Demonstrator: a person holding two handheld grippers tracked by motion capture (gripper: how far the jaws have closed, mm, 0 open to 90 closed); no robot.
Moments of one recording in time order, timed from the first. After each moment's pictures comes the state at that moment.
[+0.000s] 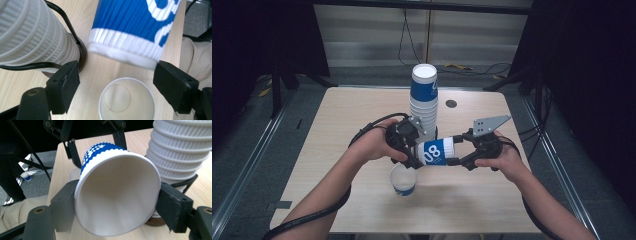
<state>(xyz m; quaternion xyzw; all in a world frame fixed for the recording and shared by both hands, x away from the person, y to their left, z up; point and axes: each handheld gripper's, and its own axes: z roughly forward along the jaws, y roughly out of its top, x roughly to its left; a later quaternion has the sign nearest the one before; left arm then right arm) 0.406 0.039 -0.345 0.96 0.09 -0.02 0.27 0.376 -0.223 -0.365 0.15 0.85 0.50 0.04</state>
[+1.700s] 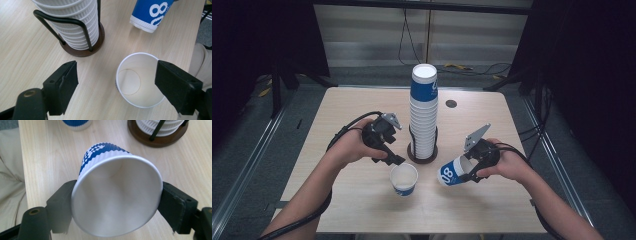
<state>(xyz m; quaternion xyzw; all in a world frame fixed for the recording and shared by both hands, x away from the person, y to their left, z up) 0.410 0.093 -0.350 0.94 0.17 0.00 0.29 0.377 -0.229 -0.399 0.18 0.95 0.25 0.01</state>
